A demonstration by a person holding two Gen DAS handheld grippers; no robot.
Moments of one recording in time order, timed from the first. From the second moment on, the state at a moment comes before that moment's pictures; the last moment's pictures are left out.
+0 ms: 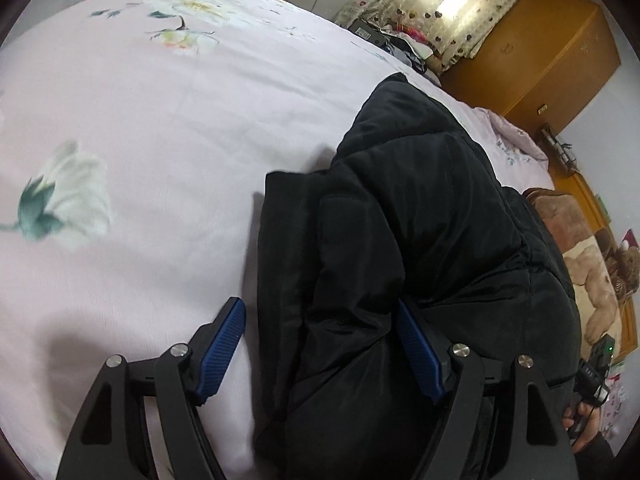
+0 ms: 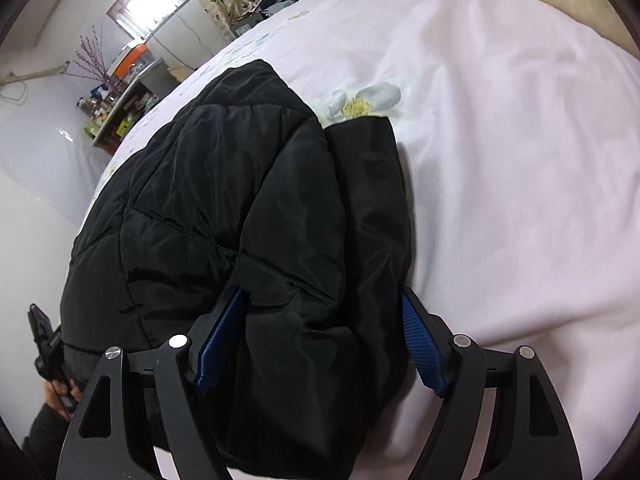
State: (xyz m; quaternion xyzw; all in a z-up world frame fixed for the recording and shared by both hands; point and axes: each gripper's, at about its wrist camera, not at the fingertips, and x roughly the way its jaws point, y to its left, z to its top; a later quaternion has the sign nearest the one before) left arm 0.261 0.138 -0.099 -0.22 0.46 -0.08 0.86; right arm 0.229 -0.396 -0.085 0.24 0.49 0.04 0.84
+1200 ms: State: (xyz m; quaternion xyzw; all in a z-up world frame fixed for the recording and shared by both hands) left arm 0.246 0.116 -0.032 -0.16 0.43 -0.10 0.88; right arm 0.235 -0.376 -0.037 0.22 0.47 0.07 0.85
